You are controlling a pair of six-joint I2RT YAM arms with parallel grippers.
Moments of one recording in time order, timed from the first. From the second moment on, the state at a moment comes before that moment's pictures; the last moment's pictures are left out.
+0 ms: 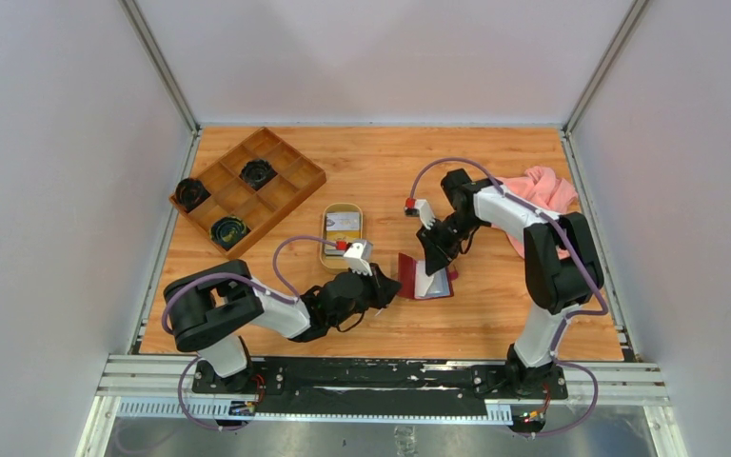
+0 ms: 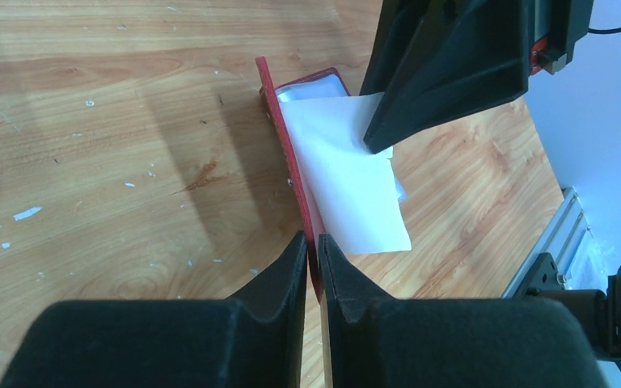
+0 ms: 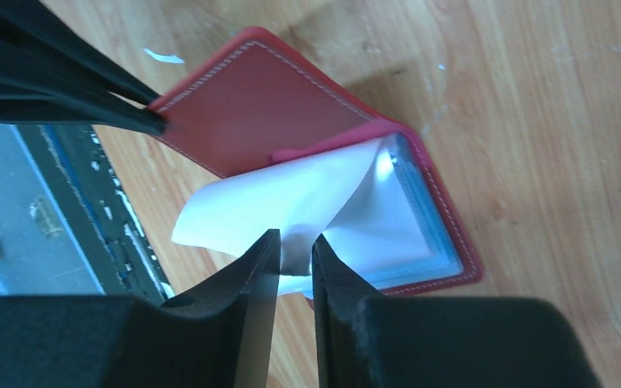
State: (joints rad) left arm -1.10 1.63 0.42 0.92 -0.30 -0.79; right arm 0.35 1.78 1.21 -0.93 -0.66 -0.65
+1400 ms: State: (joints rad) left arm -1.11 1.66 0.48 0.88 -0.23 -0.75; right arm 0.39 1.97 1.25 -0.96 -1.17 -0.55
